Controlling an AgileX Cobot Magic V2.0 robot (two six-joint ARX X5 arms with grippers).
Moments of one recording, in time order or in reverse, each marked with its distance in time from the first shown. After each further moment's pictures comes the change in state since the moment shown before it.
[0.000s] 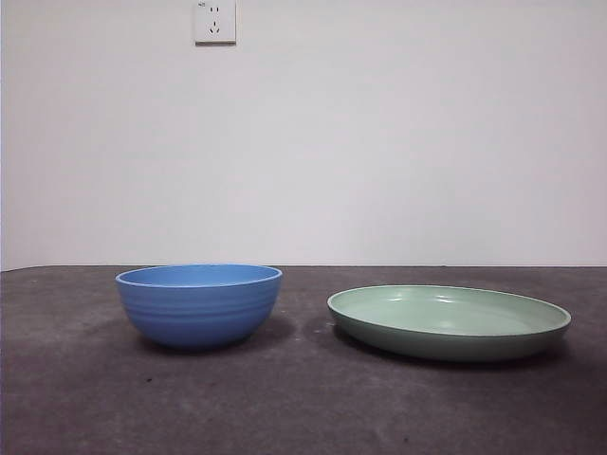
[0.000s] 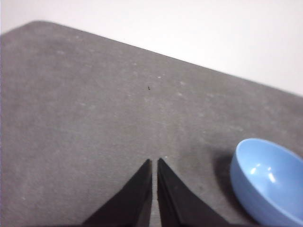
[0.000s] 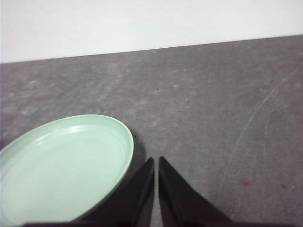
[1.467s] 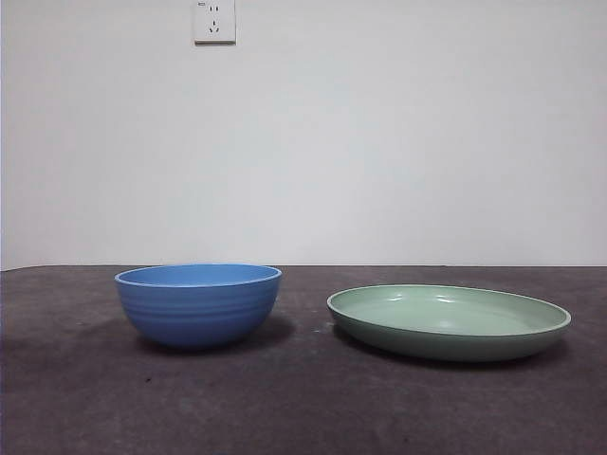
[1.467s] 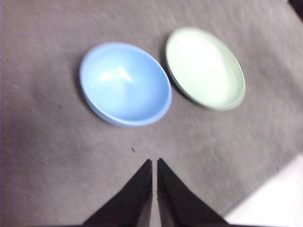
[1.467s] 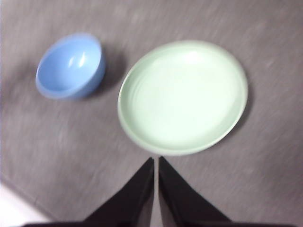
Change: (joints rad) left arm -0.156 0.723 0.792 -0.692 0.425 0.274; right arm 0.113 0.740 0.832 -0.732 -0.317 -0.198
